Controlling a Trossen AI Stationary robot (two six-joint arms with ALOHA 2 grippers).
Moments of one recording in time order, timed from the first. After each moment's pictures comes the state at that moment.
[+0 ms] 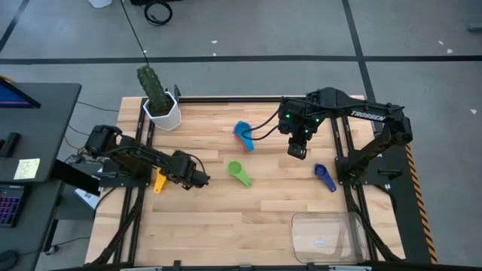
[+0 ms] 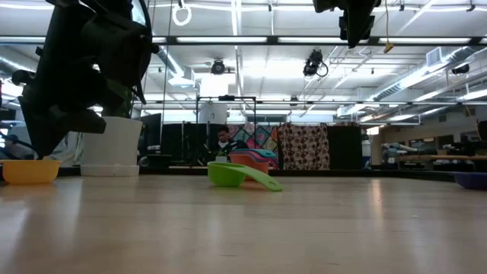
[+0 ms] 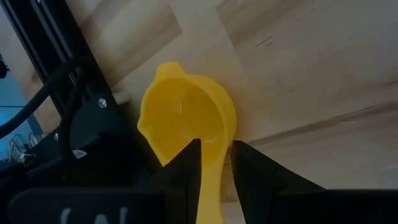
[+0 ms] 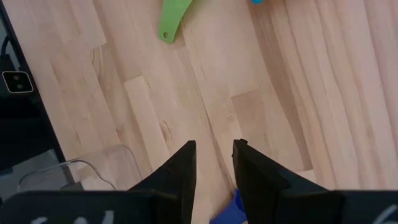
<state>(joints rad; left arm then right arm) -0.23 1.62 0.89 -1.25 -0.17 -1.30 -0.17 1.48 1.63 -1.45 -0.21 0.21</state>
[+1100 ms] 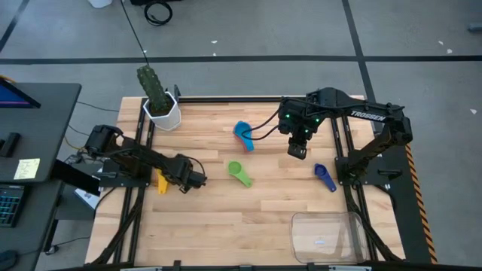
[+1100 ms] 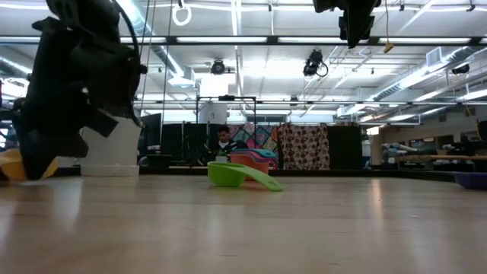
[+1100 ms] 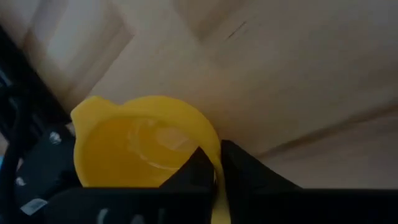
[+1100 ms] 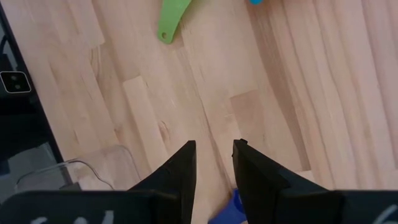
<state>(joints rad) -0.22 1.62 0.75 -1.04 -0.16 -1.14 -0.17 1.48 1.63 -1.45 -0.20 0.21</state>
